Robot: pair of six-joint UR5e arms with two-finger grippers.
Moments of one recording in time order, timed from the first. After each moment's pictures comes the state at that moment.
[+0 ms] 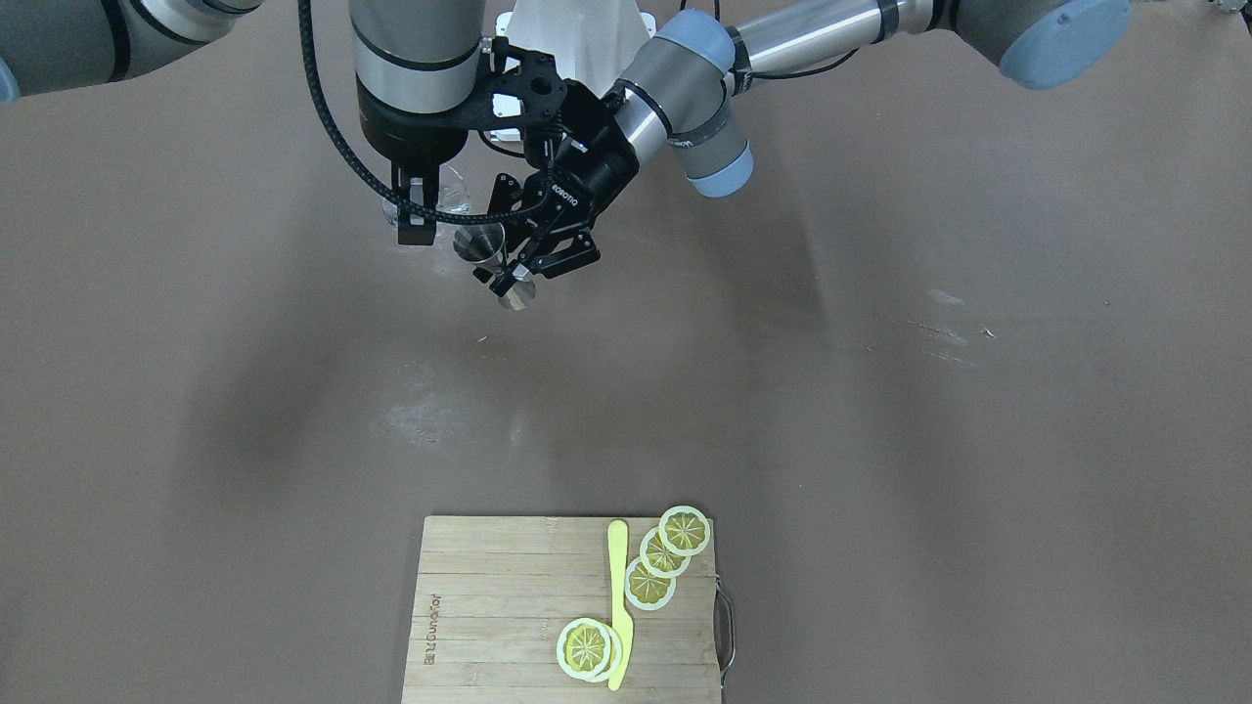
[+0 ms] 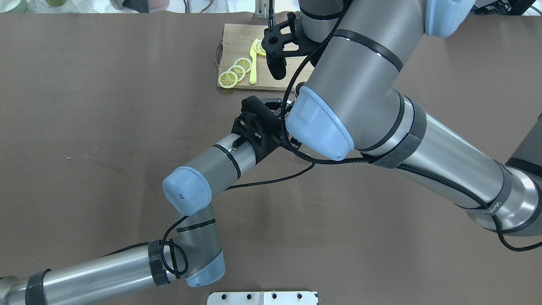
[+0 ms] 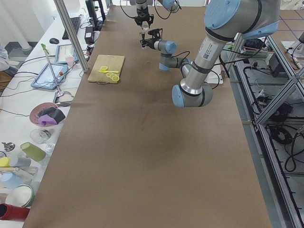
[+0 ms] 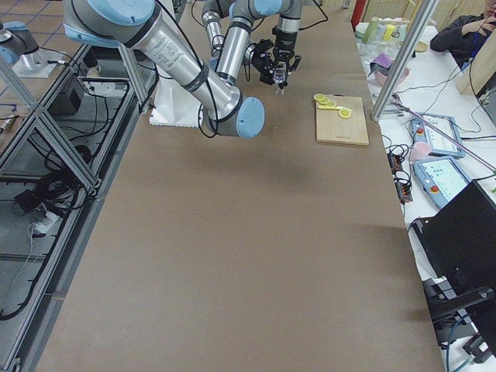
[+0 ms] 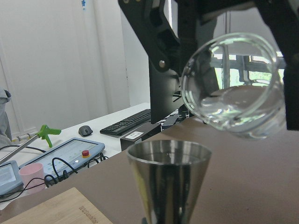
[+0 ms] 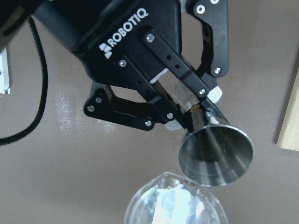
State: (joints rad) left arm -0.36 -2.32 -1.40 -2.88 -1.14 -0.34; right arm 0.77 -0.55 1.78 -2.47 2.00 -0.82
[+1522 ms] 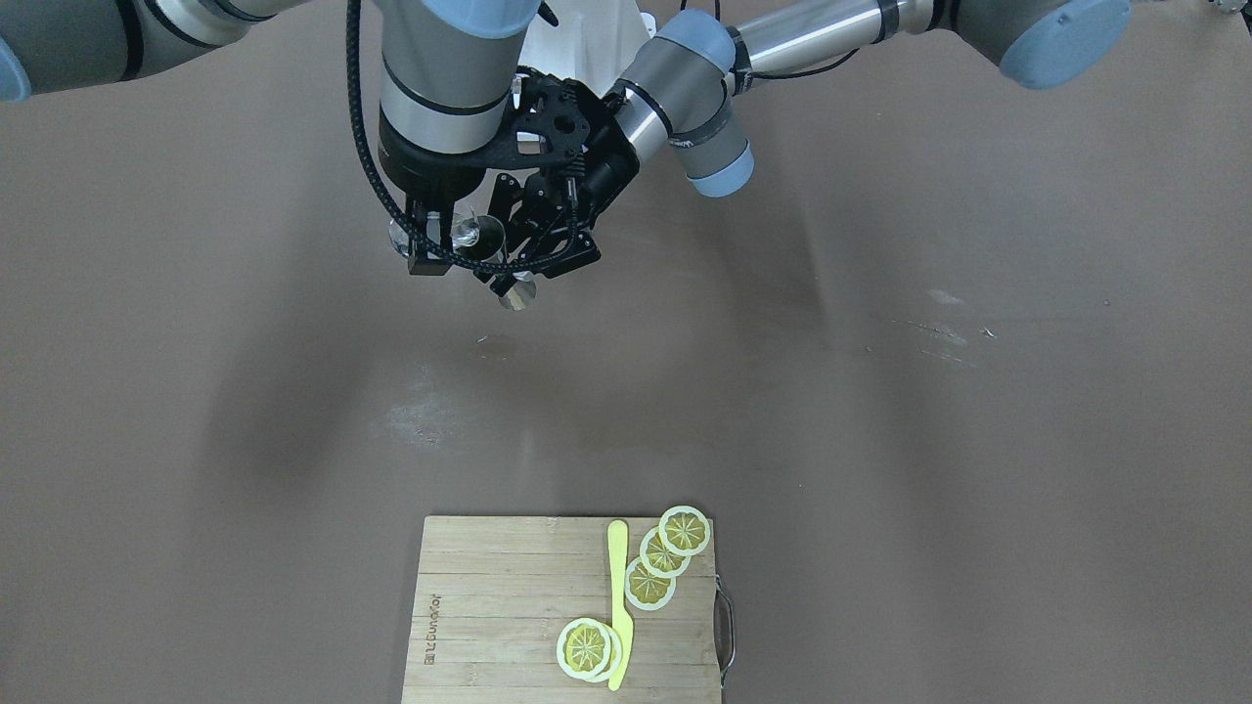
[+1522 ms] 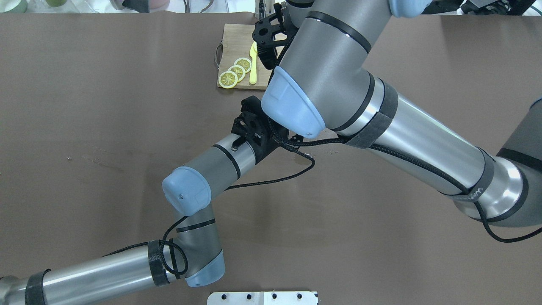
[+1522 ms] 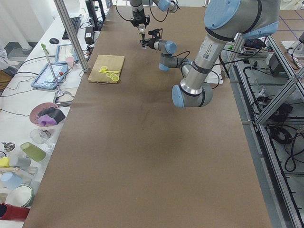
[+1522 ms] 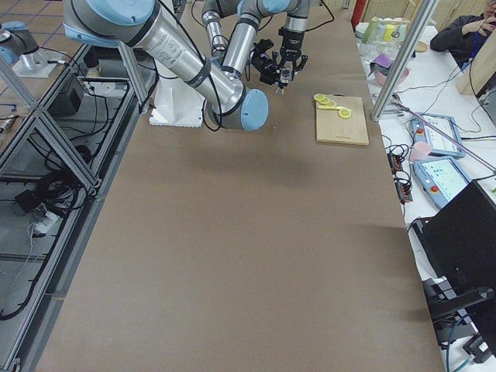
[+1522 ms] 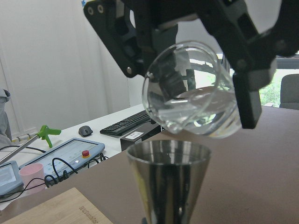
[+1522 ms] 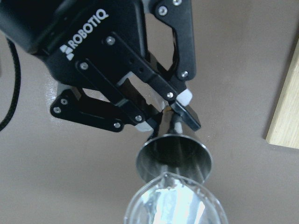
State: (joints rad) left arm -0.36 -2.32 -1.40 -2.88 -1.14 -0.33; right arm 0.78 -0.48 1.65 -2.47 1.96 -0.87
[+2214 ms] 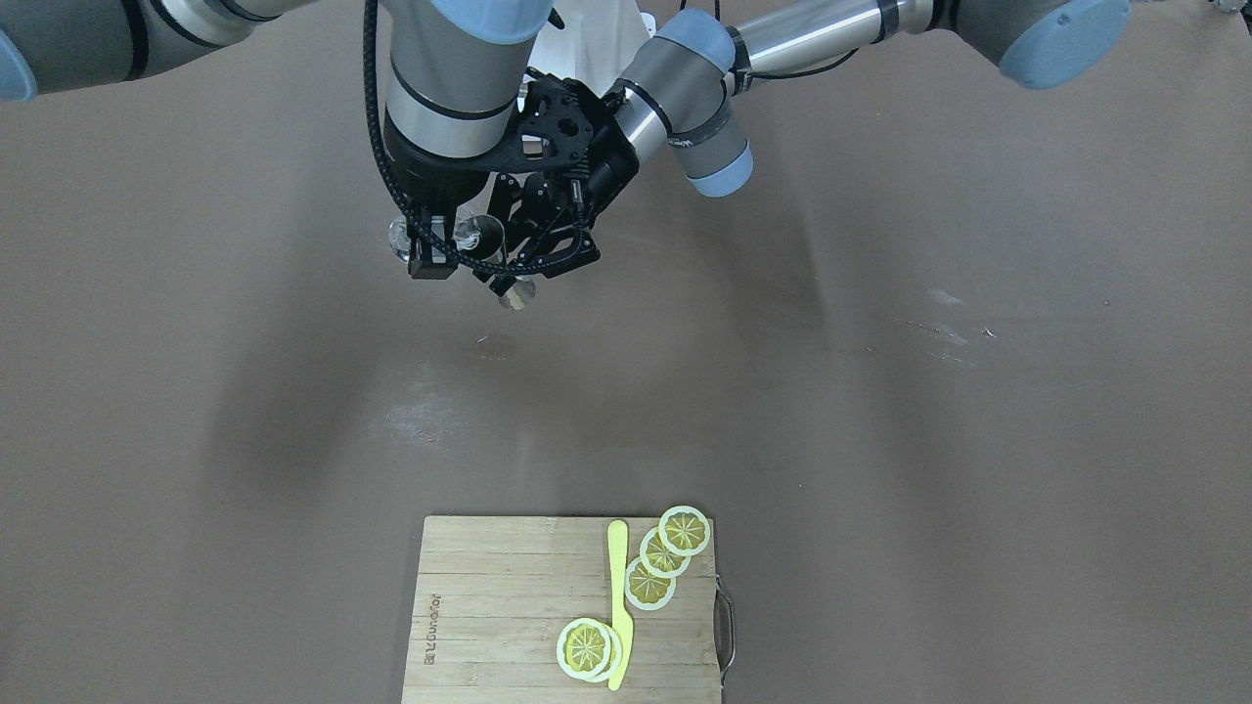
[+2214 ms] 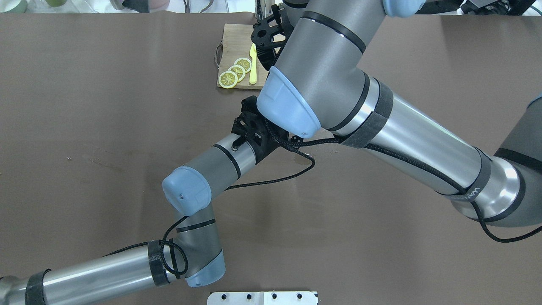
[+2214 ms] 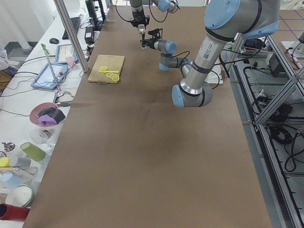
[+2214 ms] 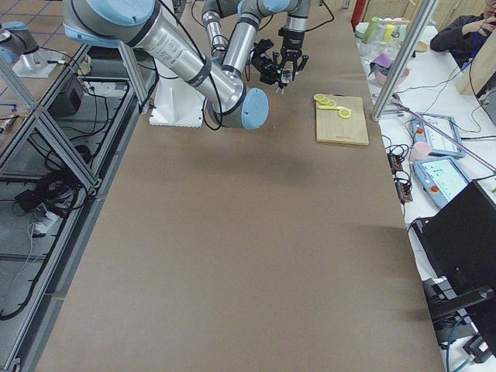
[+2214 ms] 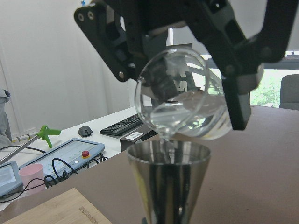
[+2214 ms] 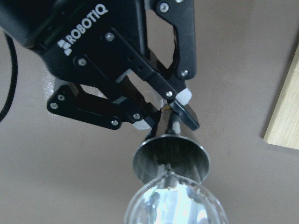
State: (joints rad) left arm -0.36 -2.32 -1.40 -2.88 -1.14 -0.33; right arm 0.78 -0.48 1.65 -2.47 1.94 -0.89
